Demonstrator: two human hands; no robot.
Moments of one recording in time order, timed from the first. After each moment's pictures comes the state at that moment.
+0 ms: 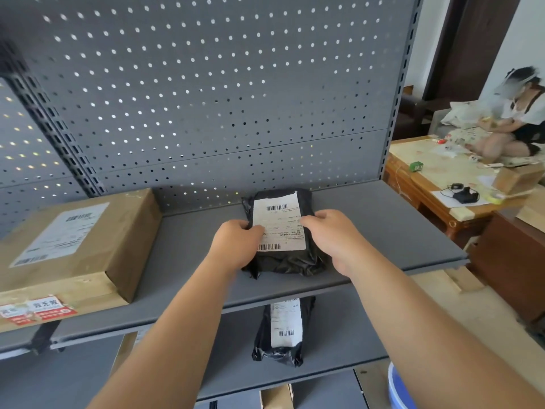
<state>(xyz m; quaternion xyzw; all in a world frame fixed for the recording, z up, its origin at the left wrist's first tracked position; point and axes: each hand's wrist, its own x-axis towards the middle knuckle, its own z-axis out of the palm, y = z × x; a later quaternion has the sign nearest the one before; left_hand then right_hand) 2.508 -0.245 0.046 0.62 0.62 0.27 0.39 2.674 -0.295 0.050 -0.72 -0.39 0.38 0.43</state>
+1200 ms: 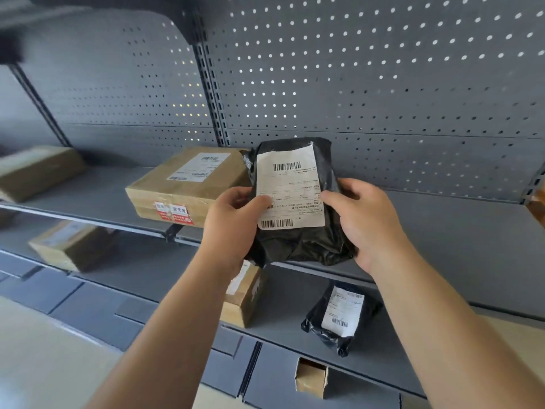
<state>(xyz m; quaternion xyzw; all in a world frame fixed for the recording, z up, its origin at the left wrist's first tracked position) 2.425 -0.349 0.085 0.38 0.60 0.58 0.40 2.604 -0.316 0.084 -0.49 -0.50 0.50 0.51</state>
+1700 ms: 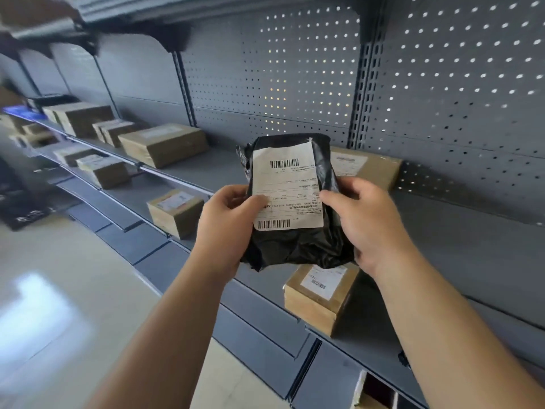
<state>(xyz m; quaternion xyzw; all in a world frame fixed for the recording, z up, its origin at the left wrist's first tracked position) 2.200 -0.447 0.094 0.30 0.63 0.65 0.30 2.367 -0.363 0.100 -0.38 -0.60 0.56 0.44</state>
